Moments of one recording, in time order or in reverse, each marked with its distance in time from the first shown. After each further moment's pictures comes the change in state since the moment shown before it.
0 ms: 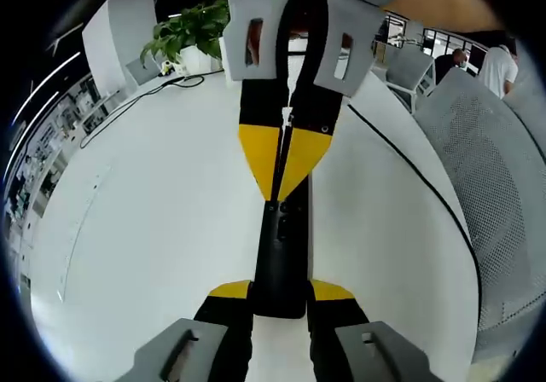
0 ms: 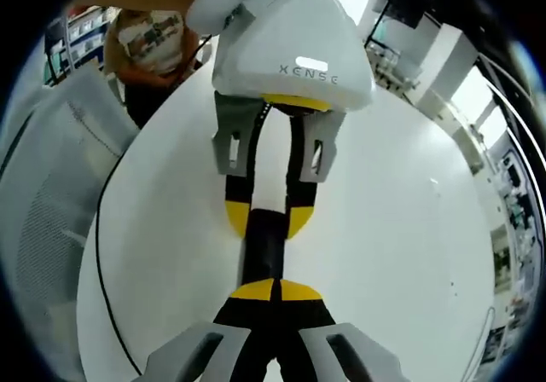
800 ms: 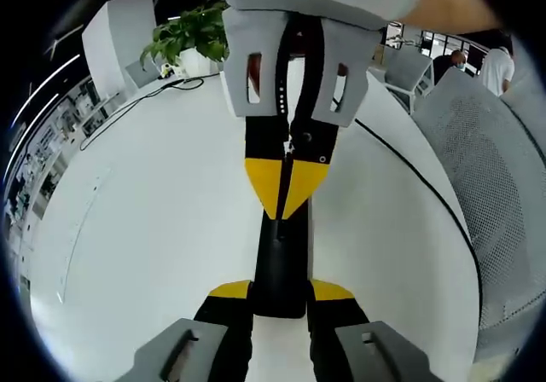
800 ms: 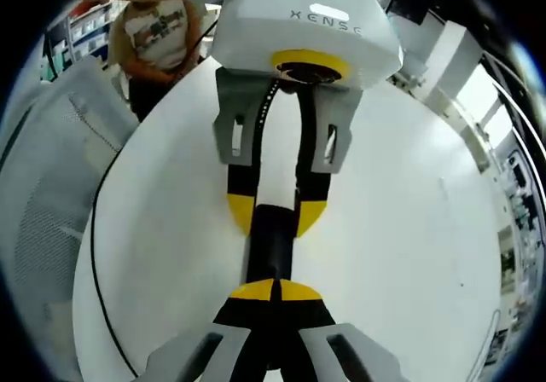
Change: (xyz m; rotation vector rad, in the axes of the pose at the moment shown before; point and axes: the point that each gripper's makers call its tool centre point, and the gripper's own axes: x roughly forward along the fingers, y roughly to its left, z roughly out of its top) left arm 0.000 0.000 0.000 0.005 -0.014 -0.002; right arm 0.014 0.005 -0.004 -0.007 0.010 0.030
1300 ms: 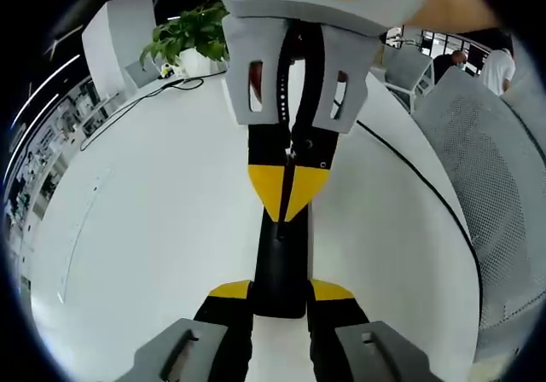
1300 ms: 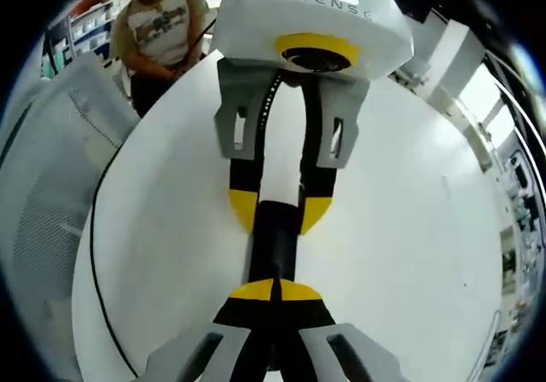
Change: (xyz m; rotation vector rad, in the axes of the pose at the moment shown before) left arm 0.000 0.000 0.000 0.003 0.004 0.004; right arm 0.004 0.003 -0.003 -0.008 0.014 0.012
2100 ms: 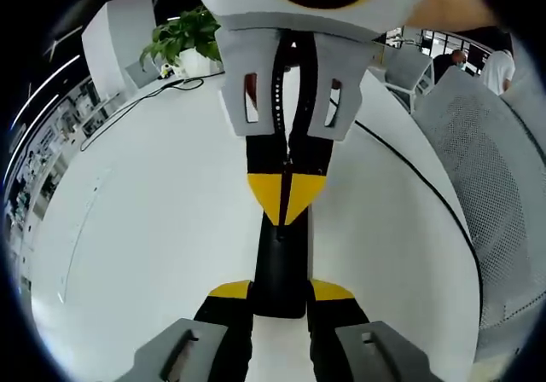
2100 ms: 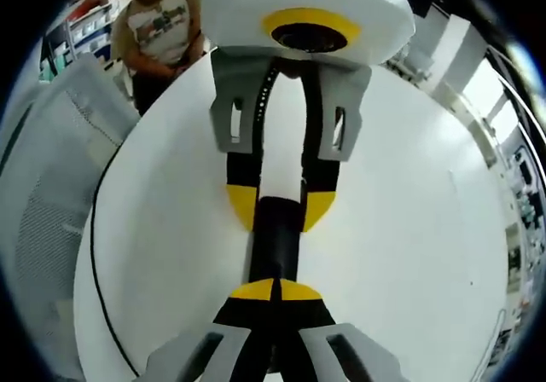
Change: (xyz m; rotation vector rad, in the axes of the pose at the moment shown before) left arm 0.000 0.000 -0.002 0.002 -0.001 0.000; right arm 0.007 0.000 -0.002 0.014 0.021 0.033
